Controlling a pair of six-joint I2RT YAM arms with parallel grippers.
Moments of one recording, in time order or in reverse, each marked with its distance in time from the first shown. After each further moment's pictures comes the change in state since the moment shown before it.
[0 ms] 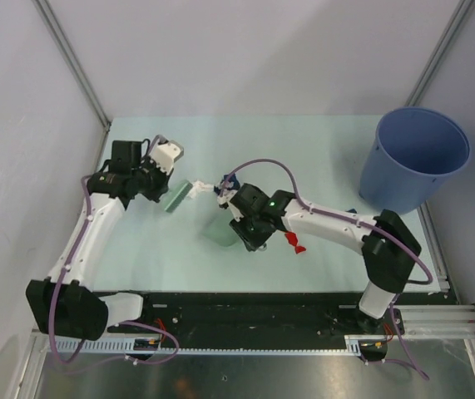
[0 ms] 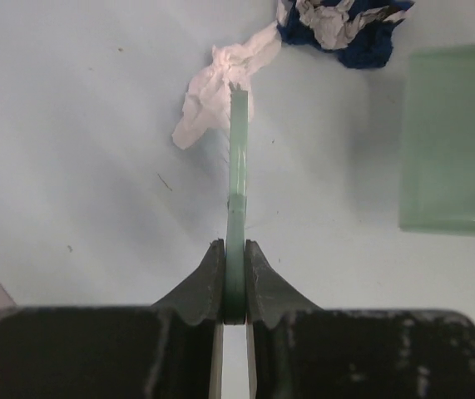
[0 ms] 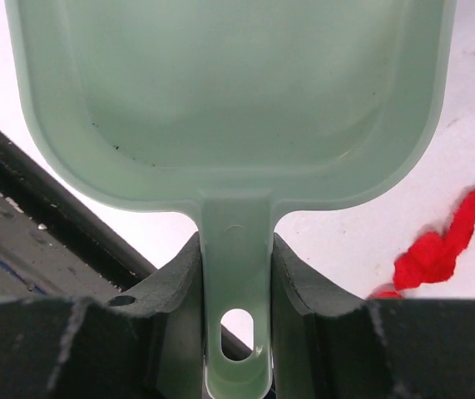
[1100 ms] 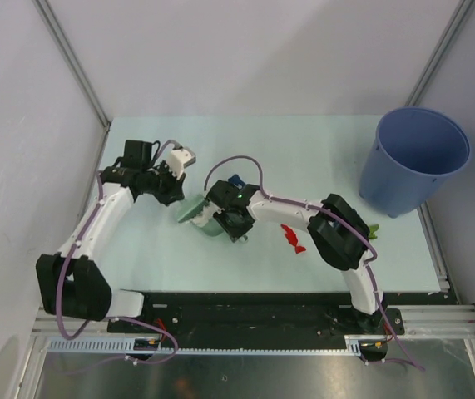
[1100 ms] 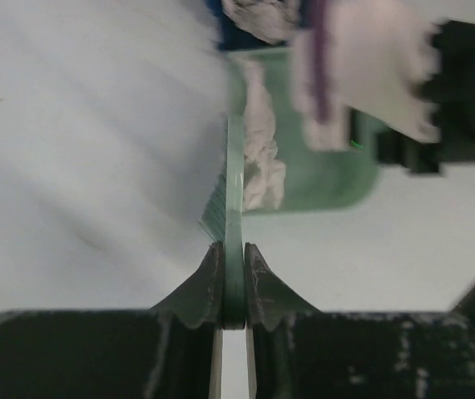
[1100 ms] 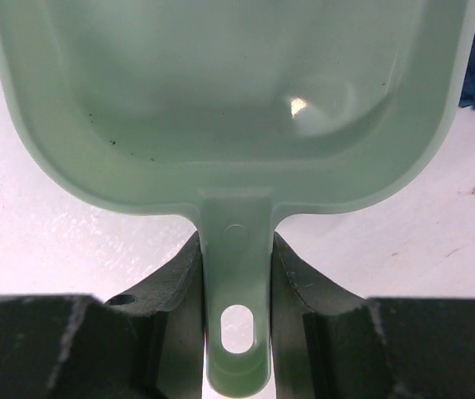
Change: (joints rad) left arm -0.014 0.124 0.011 0.015 0.200 0.057; right arm -0.003 0.402 0.293 -0.003 0.088 0.085
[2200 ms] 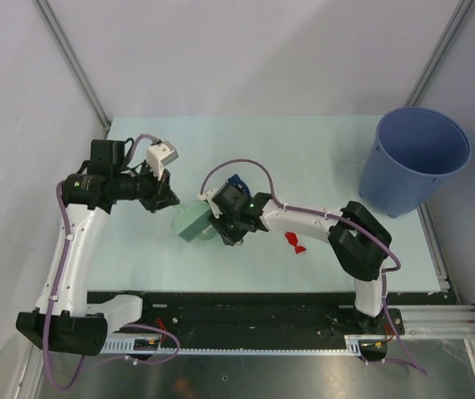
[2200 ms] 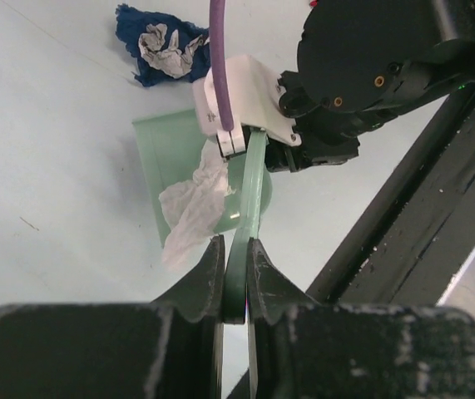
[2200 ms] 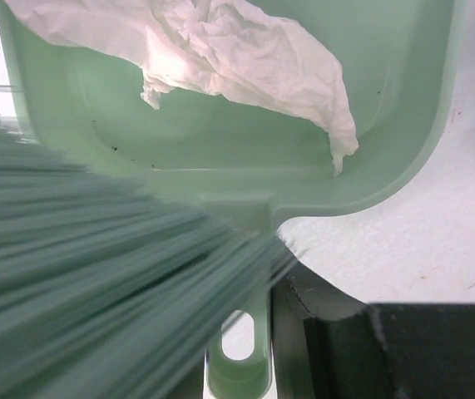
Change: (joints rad) left arm 0.042 -0.240 0.179 -0.367 0.213 -0.071; right arm 0.032 -0.167 -0.188 0.229 -0.106 -0.112
